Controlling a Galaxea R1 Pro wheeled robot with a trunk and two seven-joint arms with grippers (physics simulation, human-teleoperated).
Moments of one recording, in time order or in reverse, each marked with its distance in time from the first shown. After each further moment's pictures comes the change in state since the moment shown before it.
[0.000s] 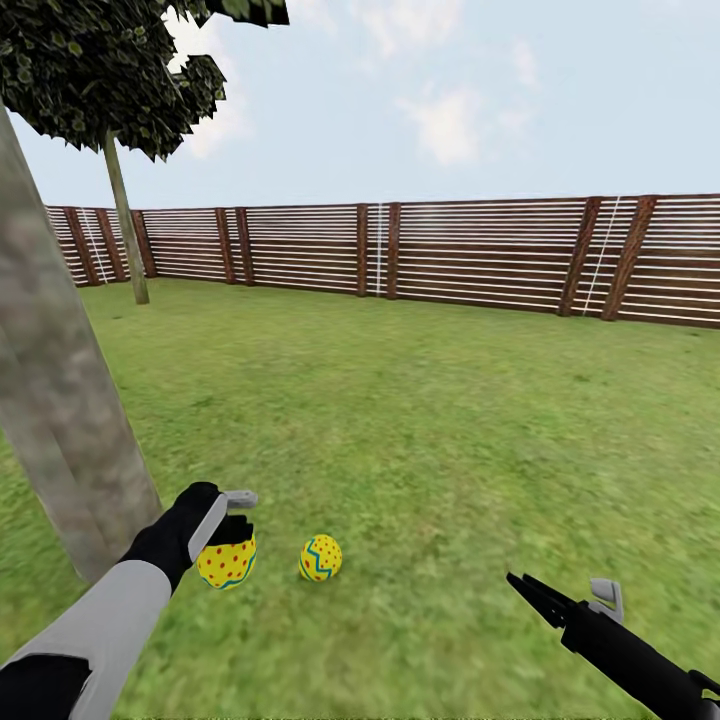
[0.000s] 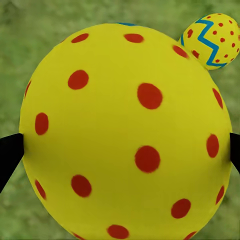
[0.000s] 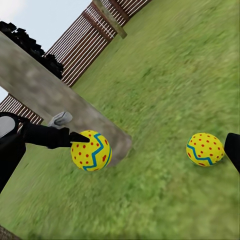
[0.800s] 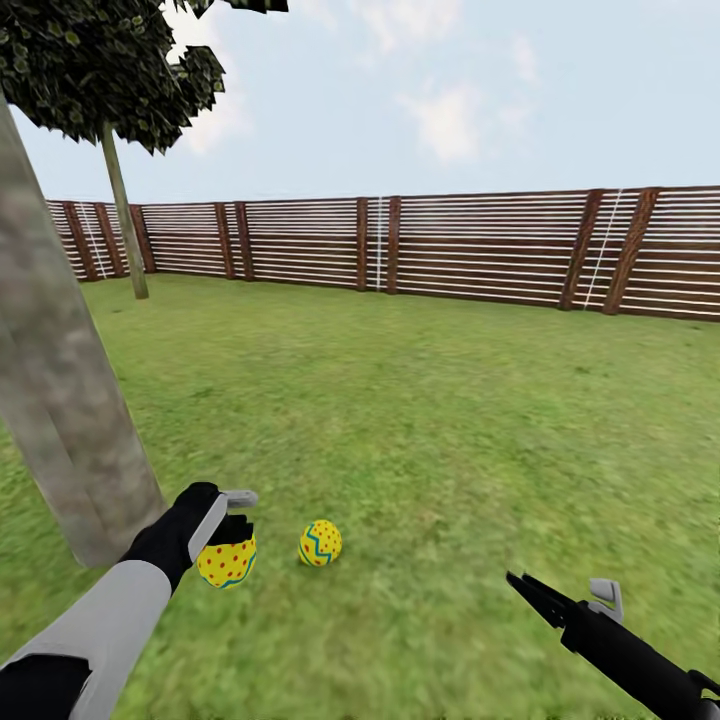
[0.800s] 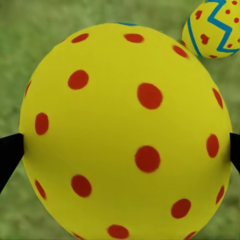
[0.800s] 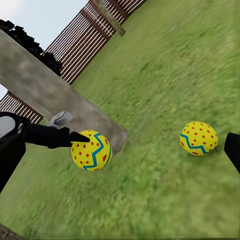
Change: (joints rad) left arm 0.000 0.000 0.000 0.000 0.000 -0.002 0.001; right arm 0.000 0.001 0.001 0.000 0.000 0.000 0.000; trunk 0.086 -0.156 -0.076
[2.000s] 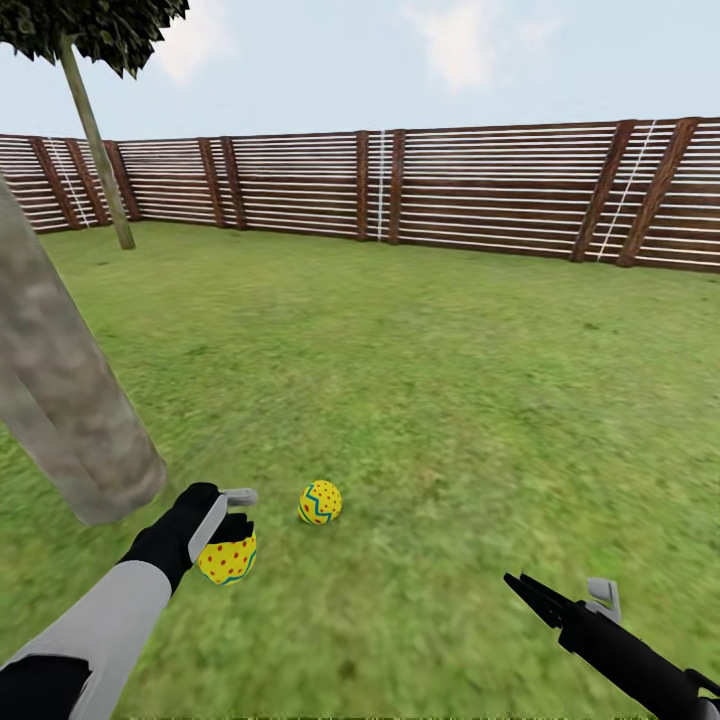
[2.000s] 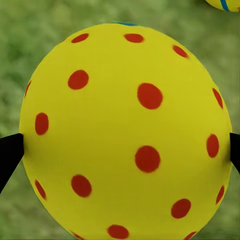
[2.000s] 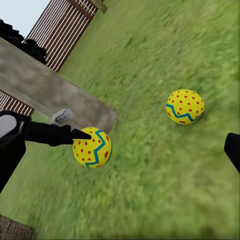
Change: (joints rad) left arm 0.001 0.000 -0.001 0.000 -0.002 -0.029 0.000; right arm 0.000 0.001 0.008 0.000 0.001 0.000 -0.001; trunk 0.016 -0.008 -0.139
